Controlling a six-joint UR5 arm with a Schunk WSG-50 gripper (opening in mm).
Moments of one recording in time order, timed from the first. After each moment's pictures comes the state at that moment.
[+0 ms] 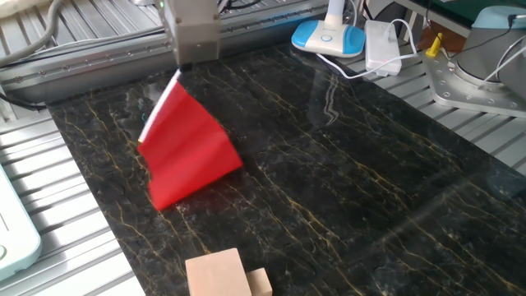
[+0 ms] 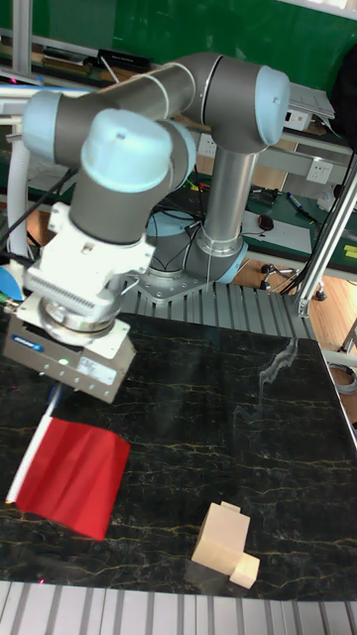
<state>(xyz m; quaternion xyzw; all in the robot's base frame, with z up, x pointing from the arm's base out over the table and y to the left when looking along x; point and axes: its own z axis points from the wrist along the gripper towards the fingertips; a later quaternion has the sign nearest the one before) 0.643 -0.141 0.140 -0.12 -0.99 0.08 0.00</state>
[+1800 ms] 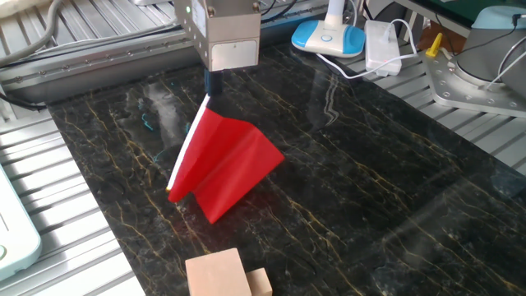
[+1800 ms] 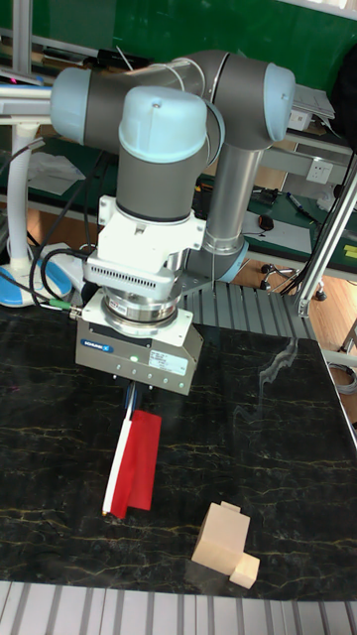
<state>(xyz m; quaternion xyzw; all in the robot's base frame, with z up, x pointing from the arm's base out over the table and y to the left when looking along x) 0.658 -0.044 0.159 -0.11 -0.99 -0.03 -0.01</state>
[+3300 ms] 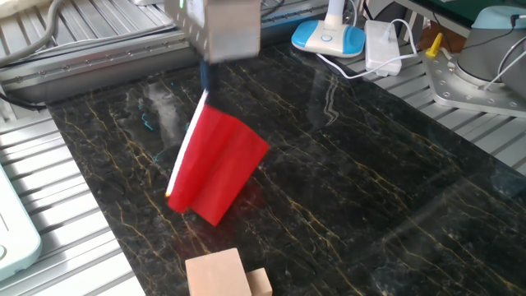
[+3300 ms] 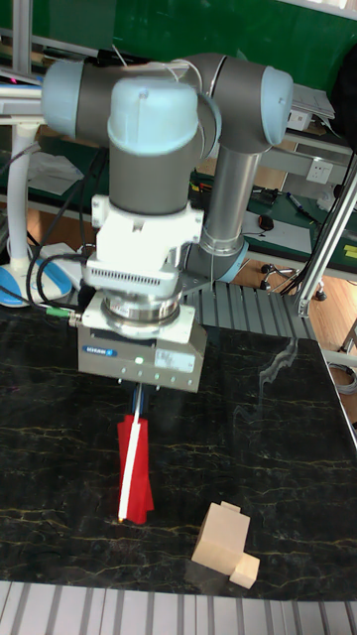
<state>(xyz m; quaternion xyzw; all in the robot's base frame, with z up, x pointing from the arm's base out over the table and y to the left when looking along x) 0.653 -0.032 0.196 -0.07 -1.00 -0.05 -0.01</state>
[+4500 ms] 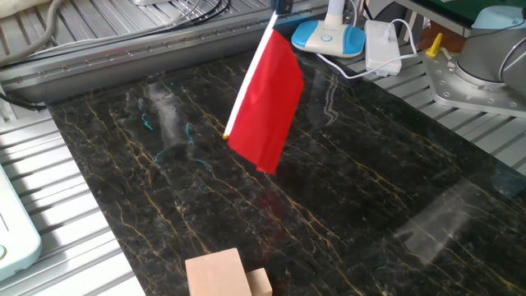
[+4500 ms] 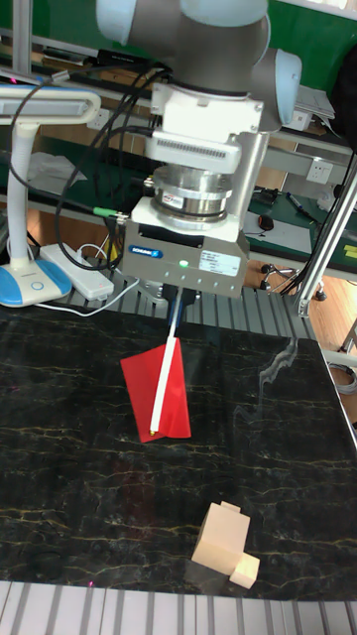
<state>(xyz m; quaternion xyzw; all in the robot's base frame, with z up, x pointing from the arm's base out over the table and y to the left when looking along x) 0.594 -0.003 0.265 -0.08 -1.00 -0.03 -0.02</state>
